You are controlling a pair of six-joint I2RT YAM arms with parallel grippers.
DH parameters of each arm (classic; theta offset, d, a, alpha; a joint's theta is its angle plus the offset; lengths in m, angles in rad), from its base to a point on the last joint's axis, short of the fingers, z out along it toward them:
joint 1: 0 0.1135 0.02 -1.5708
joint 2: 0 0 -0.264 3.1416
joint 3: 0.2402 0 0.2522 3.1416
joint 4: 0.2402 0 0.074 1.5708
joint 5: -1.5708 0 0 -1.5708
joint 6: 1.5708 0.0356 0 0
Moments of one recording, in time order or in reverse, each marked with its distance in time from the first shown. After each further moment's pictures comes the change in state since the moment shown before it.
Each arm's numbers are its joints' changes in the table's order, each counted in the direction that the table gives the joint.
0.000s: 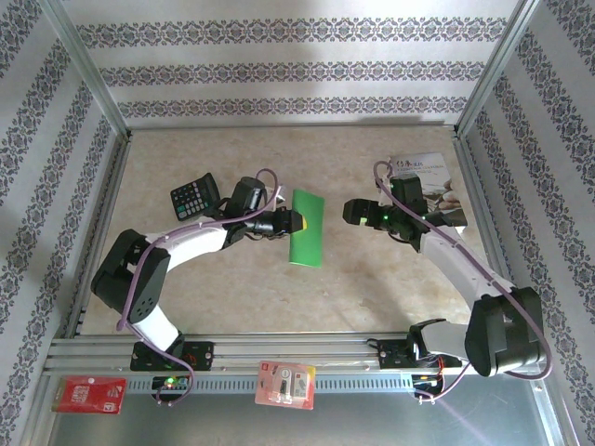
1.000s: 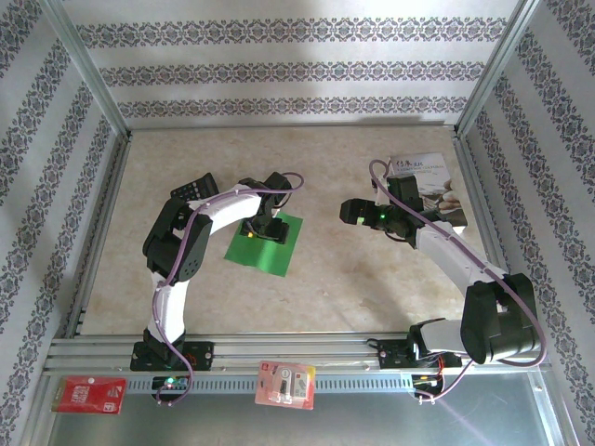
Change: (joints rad) left arm -0.023 0.383 0.524 0.967 0.699 0.487; right arm -0.022 0.076 -0.001 -0.046 0.046 0.005
